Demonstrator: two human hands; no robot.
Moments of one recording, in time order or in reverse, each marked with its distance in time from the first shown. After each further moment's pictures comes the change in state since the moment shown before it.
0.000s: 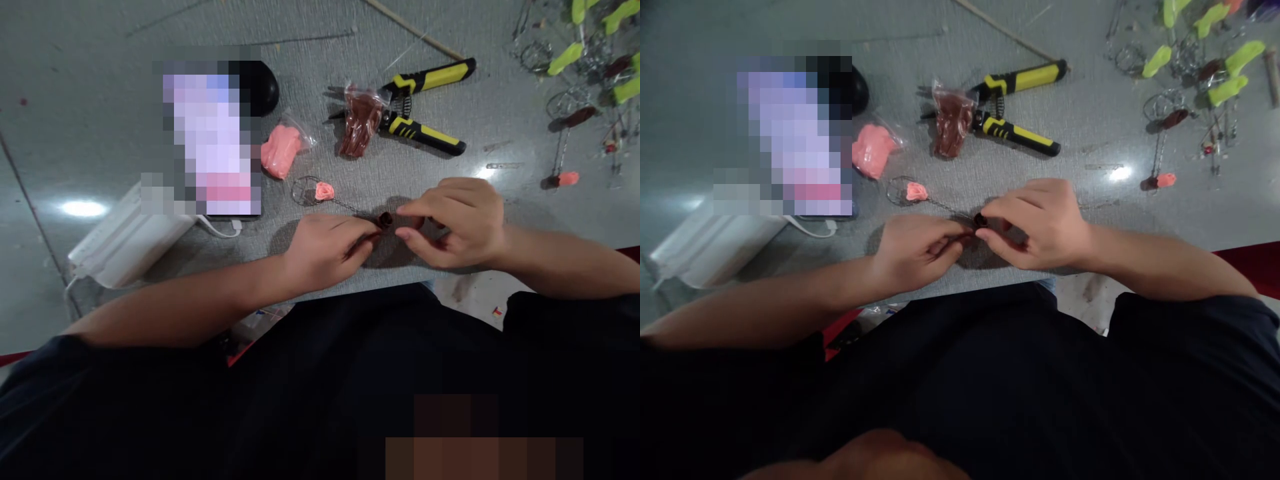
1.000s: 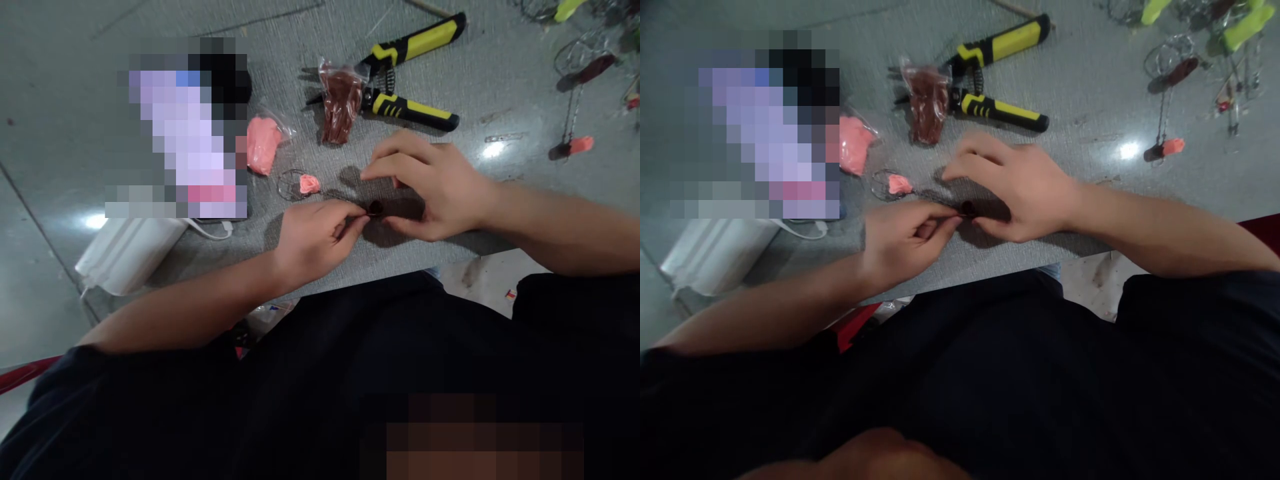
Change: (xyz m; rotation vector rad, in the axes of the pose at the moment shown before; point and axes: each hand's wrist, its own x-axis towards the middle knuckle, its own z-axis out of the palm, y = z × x) left_hand 0.006 0.002 0.003 0.030 0.057 -0.125; right_hand 0.001 0.031 0.005 0.077 -0.308 0.092
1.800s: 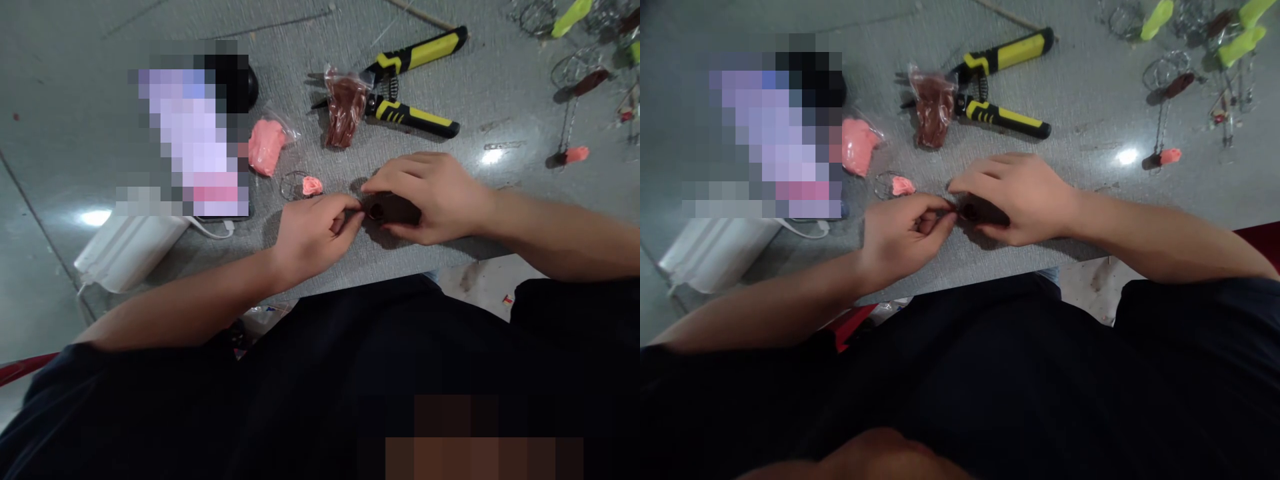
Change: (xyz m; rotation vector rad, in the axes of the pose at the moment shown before) left_hand 0.003 -0.006 0.000 -0.015 0.028 -0.061; right_hand 0.004 -0.003 0.004 0.027 -0.006 -0.049
